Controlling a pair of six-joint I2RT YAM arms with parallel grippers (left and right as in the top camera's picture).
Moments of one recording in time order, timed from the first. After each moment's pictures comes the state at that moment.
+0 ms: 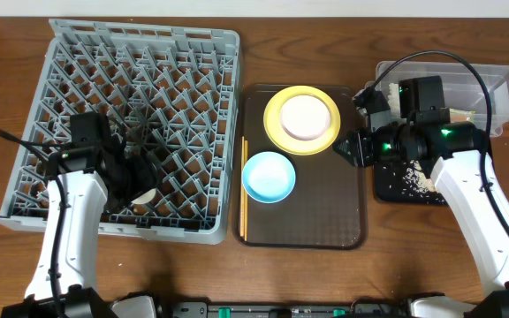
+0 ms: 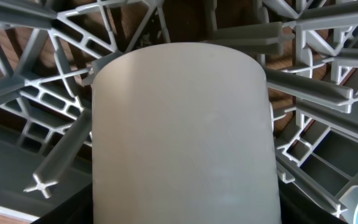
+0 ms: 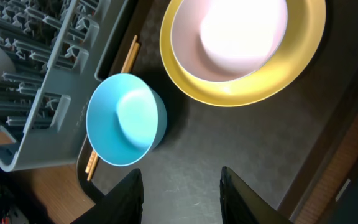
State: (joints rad) left arm 0.21 1.38 0.97 -0.98 0.15 -0.33; right arm 0.15 1.46 1.15 -0.81 -0.52 -0.03
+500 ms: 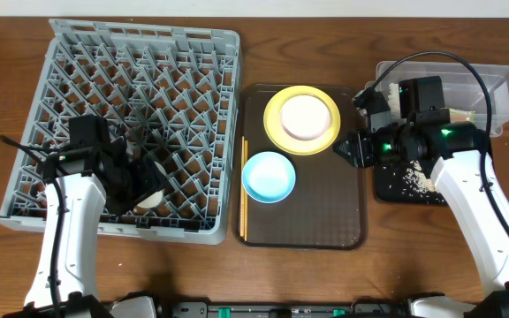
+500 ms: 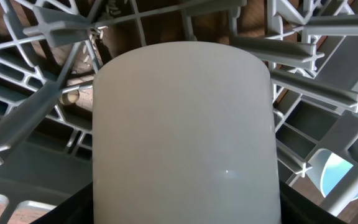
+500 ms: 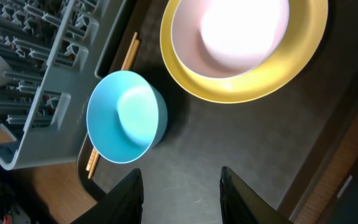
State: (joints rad) left arm 0.21 1.36 0.98 -1.06 0.26 -0.32; right arm 0.15 1.46 1.15 -0.82 -0.52 -0.03
